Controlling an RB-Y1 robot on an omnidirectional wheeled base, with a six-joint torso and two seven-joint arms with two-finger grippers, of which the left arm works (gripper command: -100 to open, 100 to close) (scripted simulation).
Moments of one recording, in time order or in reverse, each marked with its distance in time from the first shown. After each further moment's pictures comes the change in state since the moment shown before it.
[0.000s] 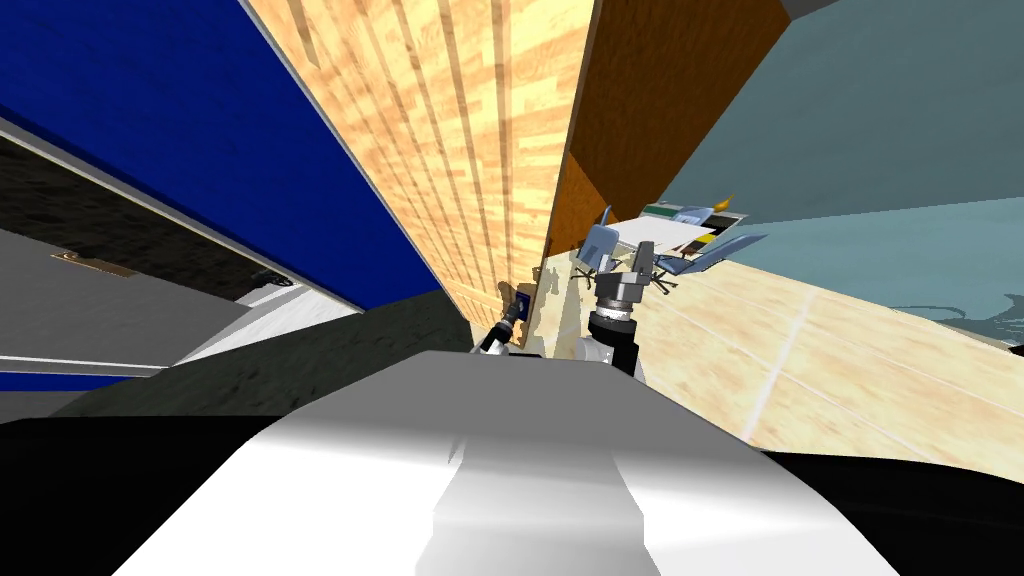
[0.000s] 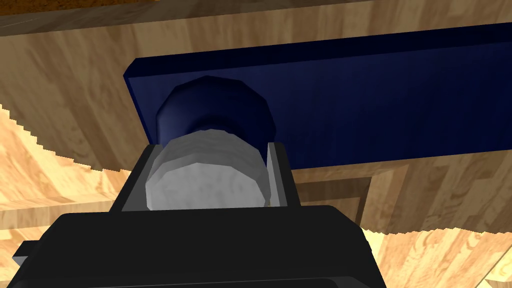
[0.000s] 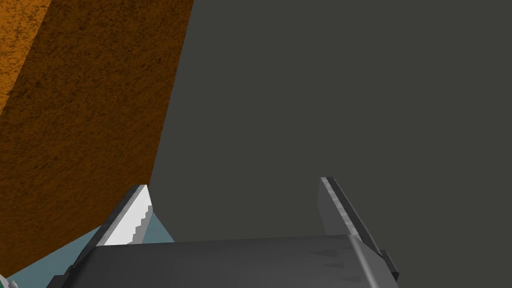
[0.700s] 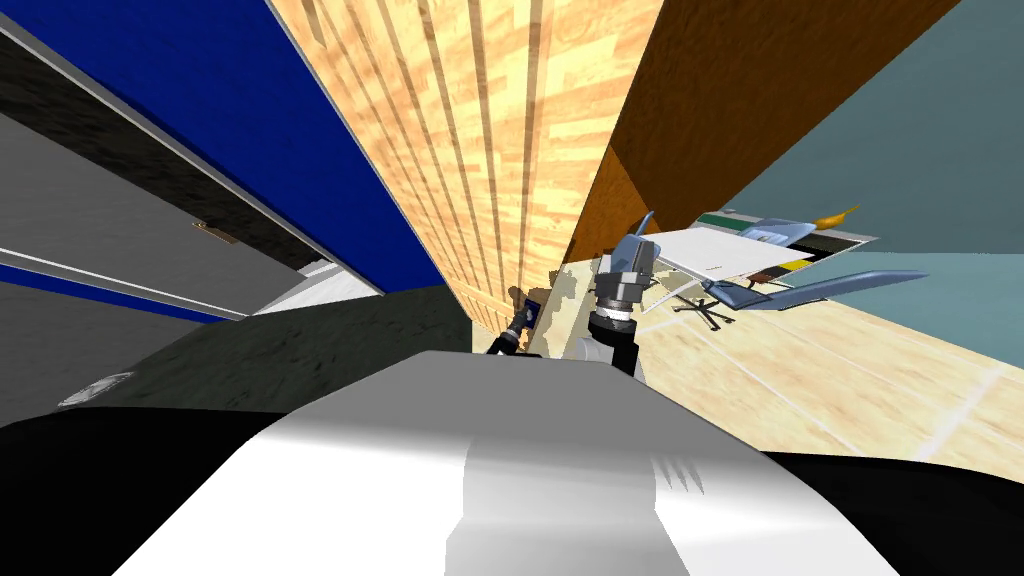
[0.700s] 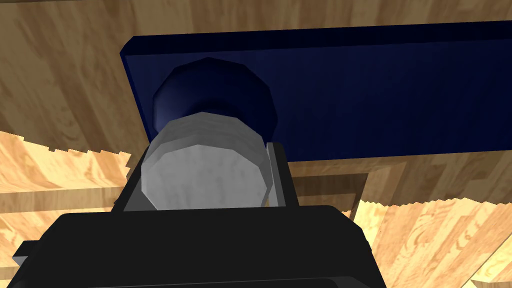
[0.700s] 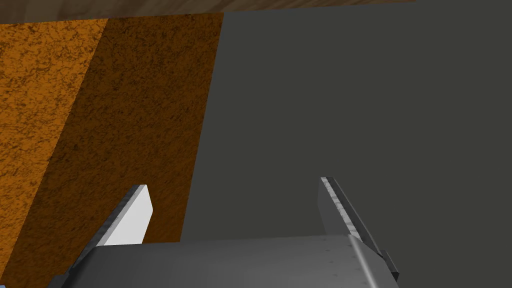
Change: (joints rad) arm 0.108 -0.004 -0.118 -0.078 0.054 -0.019 -0.090
